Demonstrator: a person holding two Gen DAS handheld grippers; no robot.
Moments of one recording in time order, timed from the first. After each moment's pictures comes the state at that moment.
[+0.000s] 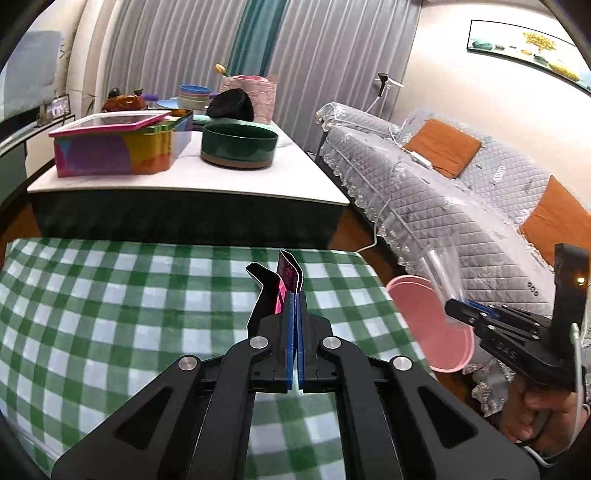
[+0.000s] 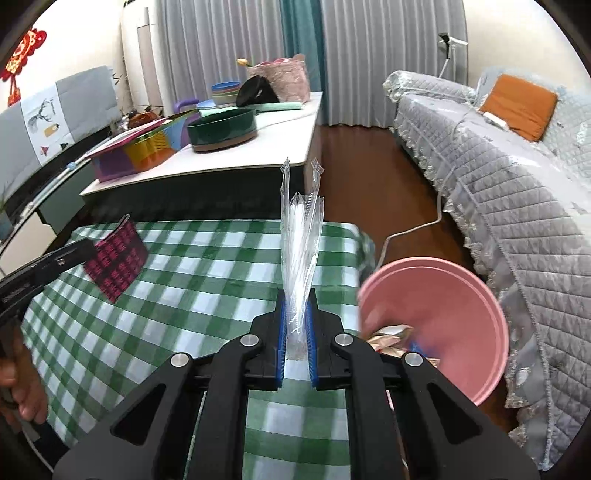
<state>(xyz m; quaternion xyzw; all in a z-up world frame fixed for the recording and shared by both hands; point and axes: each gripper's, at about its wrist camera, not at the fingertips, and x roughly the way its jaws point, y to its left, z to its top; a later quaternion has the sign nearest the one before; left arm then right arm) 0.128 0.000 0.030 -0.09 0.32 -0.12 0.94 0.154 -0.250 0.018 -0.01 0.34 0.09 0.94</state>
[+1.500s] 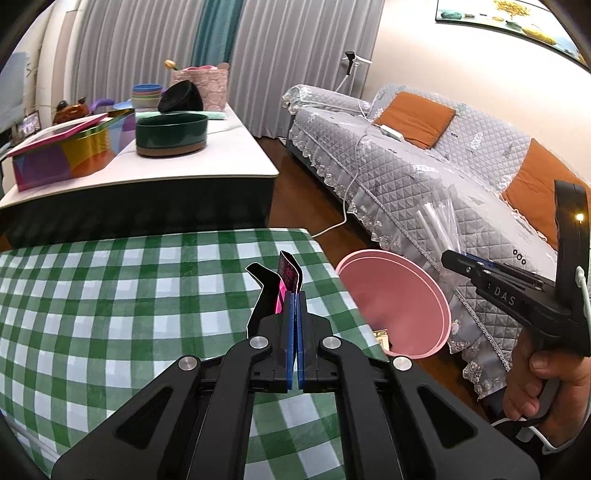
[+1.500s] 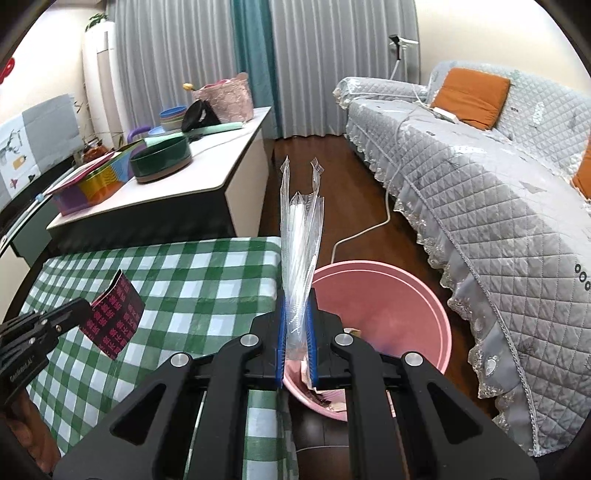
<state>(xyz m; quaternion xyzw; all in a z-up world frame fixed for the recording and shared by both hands) 0.126 -0.085 0.020 -0.04 0.33 -0.15 0.93 0.150 -0.321 0.032 0.02 0.32 0.02 0.95</state>
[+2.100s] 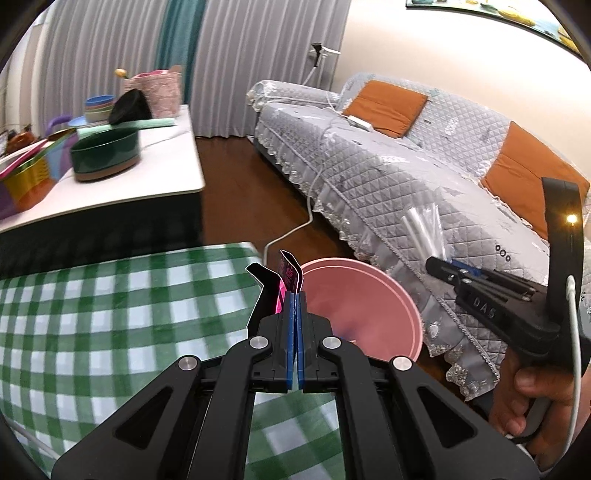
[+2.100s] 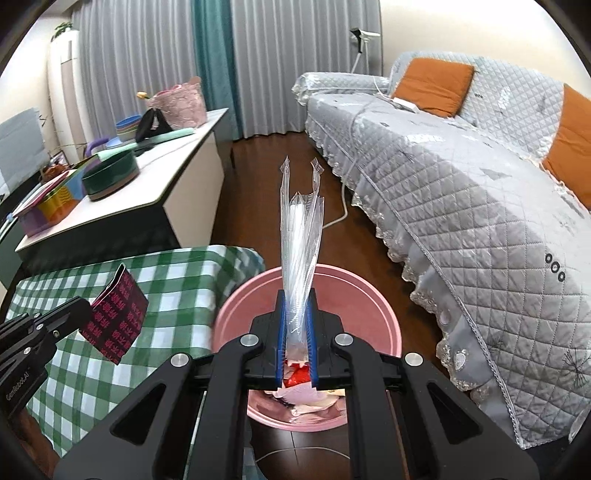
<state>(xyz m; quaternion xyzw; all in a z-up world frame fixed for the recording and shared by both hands) 0.158 -0.167 0.027 -0.02 0.33 -0.21 0.92 0.164 -0.380 0.032 0.04 0.33 -0.05 0.94</state>
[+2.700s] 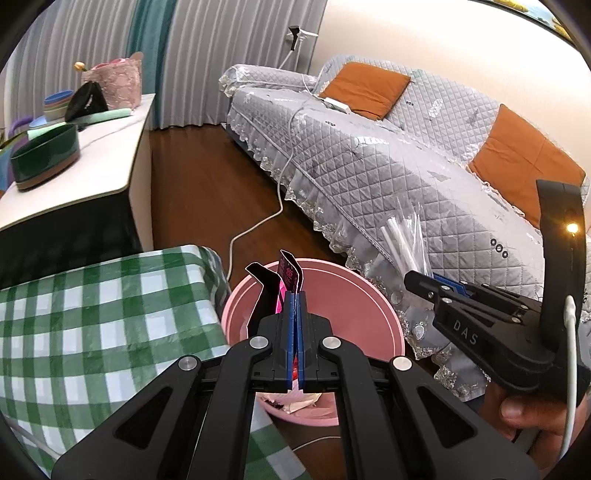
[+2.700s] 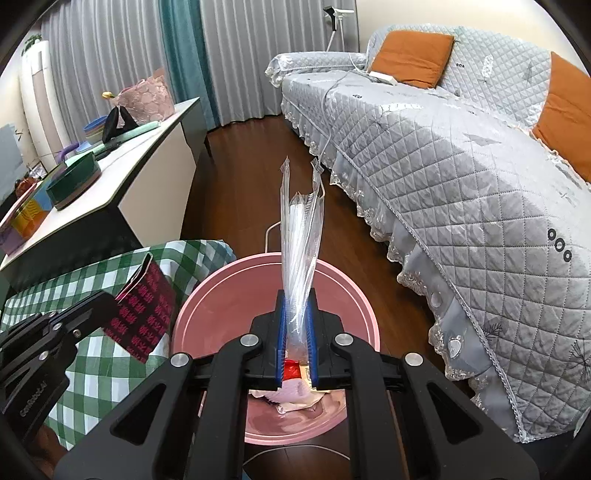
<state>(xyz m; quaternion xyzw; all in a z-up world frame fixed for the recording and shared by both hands) 0.194 -0.227 0.003 -0.01 0.36 -0.24 0.90 0.190 -0.419 0.008 0.07 0.36 -0.07 0.93</state>
